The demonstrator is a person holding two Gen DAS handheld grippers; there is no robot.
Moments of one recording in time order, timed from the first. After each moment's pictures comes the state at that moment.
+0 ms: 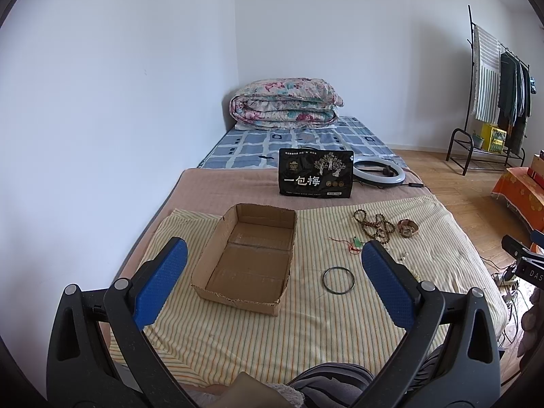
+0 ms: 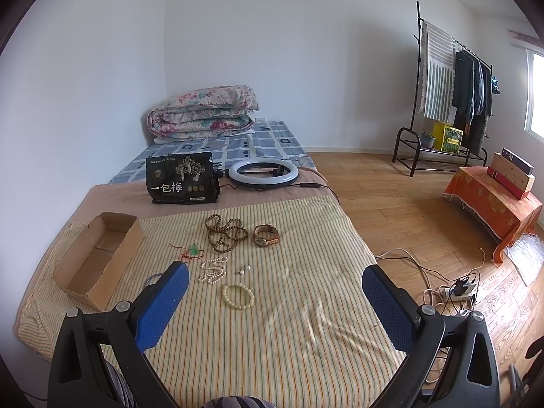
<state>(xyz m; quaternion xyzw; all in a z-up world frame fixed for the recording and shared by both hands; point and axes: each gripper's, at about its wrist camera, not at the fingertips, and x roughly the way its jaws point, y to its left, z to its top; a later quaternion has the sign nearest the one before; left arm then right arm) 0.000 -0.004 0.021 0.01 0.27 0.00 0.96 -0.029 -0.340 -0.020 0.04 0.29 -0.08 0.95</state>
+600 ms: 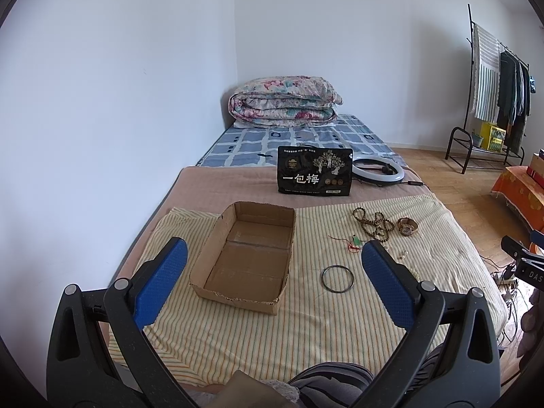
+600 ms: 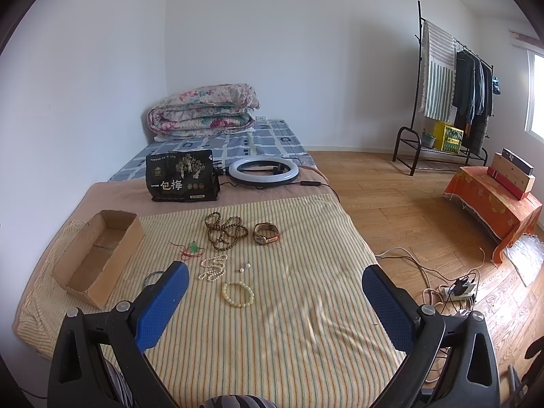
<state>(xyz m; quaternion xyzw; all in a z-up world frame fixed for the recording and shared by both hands) -0.001 -0.008 0.021 0.01 0.27 0.00 0.96 -0.030 -0.340 -0.021 0.03 0.29 -0.08 0.95</state>
